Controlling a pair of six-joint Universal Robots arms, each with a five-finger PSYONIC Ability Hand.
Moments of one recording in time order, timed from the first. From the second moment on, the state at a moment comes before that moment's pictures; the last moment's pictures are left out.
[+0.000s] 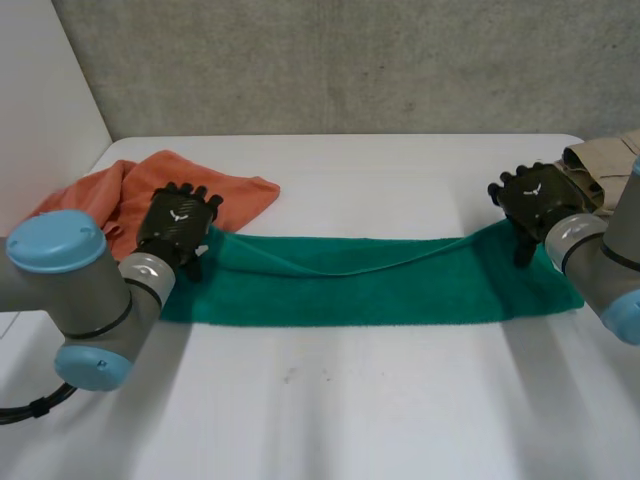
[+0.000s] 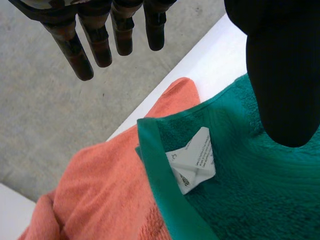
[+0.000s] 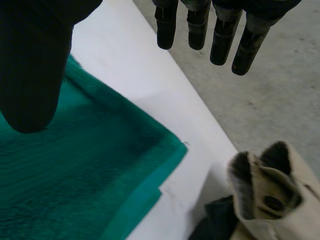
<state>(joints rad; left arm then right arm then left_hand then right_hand) 4.40 -2.14 -1.60 3.63 -1.48 3.68 1.75 -1.02 1.37 -0.09 1.40 2.45 0.20 0.20 0.21 0.21 0.05 0.20 0.22 0.21 0.23 0.06</state>
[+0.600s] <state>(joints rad) 4.42 -2.54 -0.99 3.69 -1.59 3.76 1.76 -0.47 0.75 -0.32 1.38 2.48 0.20 0.23 0.22 0.22 0.05 0.20 0.22 0.21 0.23 0.06</state>
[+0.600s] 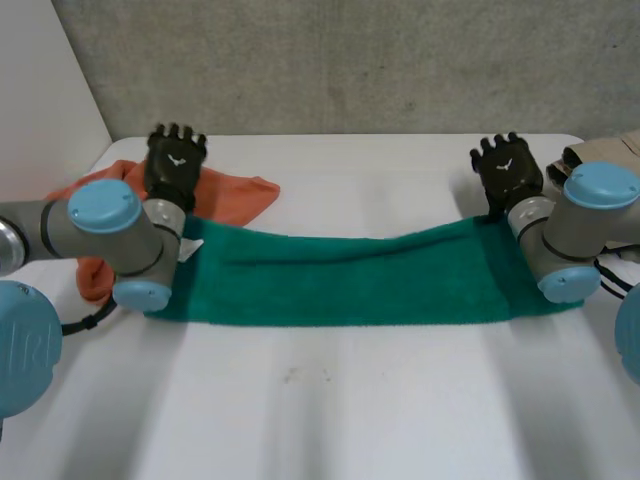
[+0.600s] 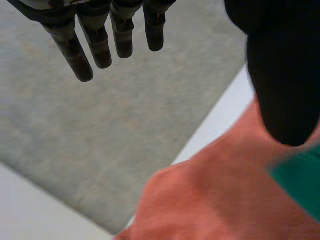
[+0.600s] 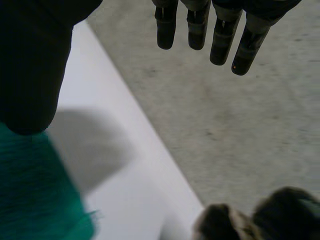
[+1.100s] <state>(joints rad) 4.37 -2.13 -1.51 3.66 -1.53 3.62 1.69 -0.98 1.29 -0.03 1.37 2.54 0.20 0.23 0.22 0.22 0.05 0.20 0.22 0.21 0.23 0.06</state>
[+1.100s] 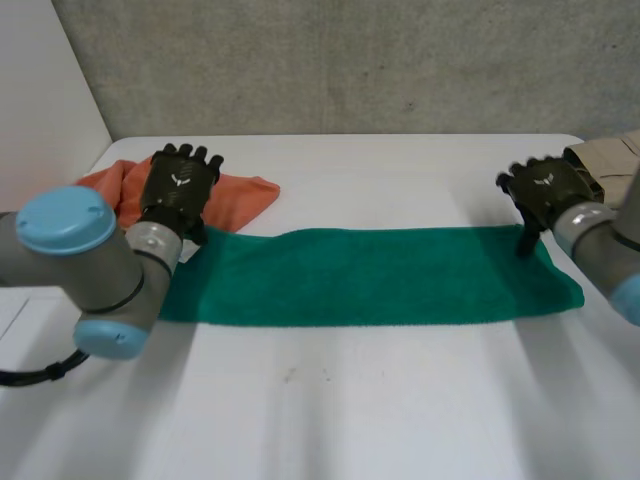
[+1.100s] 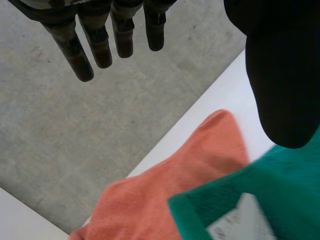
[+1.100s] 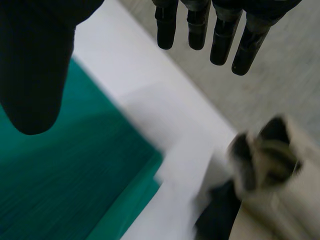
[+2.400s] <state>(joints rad) 4.47 -1.73 -1.81 3.65 -1.48 3.50 2.00 -1.17 1.55 -0.41 1.18 2.26 0.20 0.23 0.22 0.22 0.05 0.98 1.17 1.19 1.19 0.99</state>
